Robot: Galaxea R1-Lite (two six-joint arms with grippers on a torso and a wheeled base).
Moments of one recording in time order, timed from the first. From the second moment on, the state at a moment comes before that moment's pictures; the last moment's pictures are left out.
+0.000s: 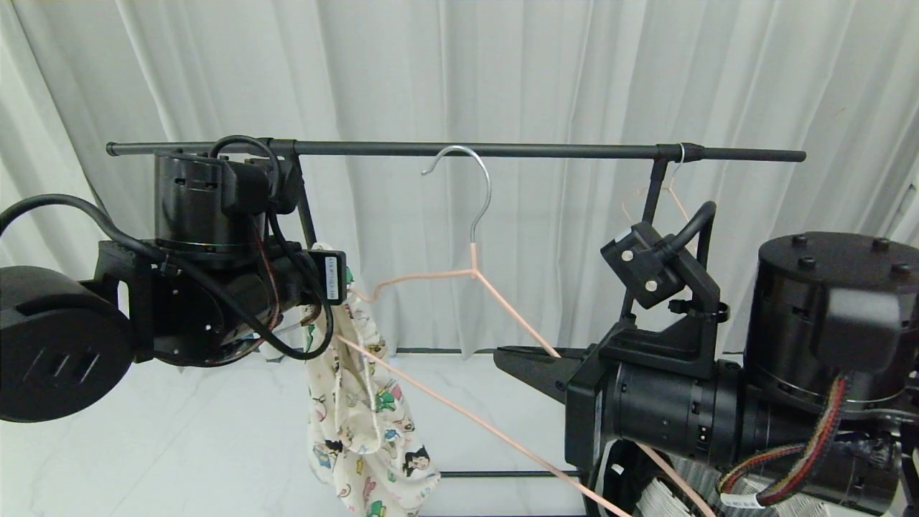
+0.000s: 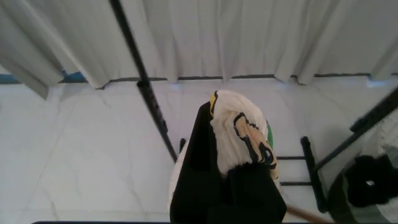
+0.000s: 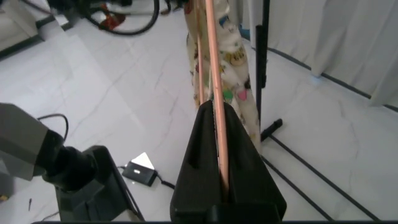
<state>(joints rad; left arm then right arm) -0.44 1.59 -0.97 -0.23 0.39 -0.05 1.04 1.58 -0.82 -0.59 0.06 0.31</state>
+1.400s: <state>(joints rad) -0.48 1.54 -1.01 -0.17 0.28 -0.02 1.04 1.62 -0.81 -0.70 0.01 0.30</state>
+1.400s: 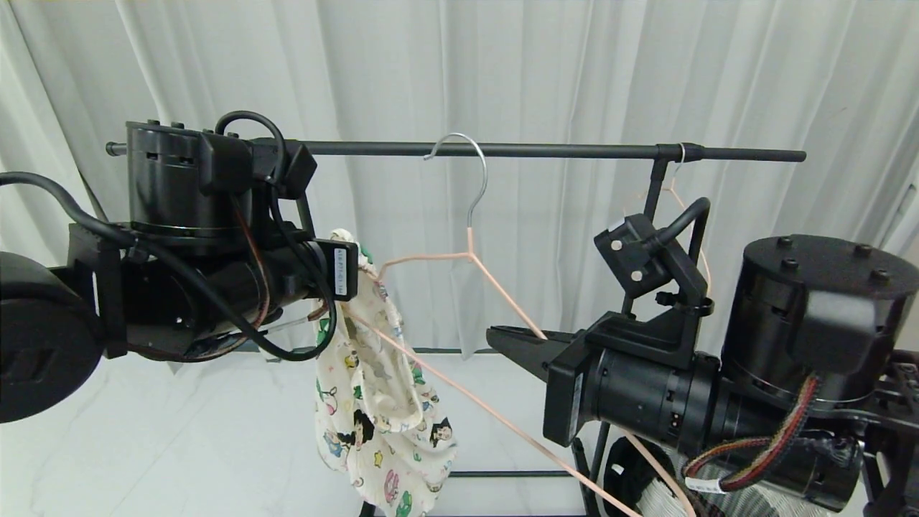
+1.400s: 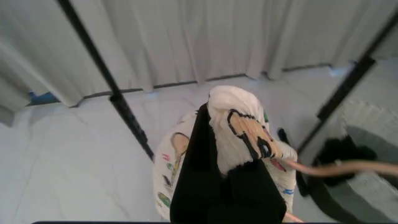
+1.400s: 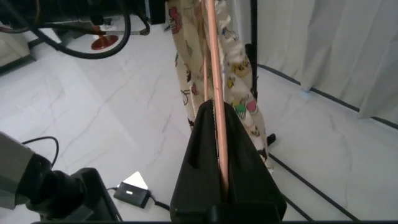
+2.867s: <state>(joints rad) -0.55 1.47 -1.10 -0.09 0.04 0.20 1.15 1.79 -0.91 -0.81 -0.12 0.31</state>
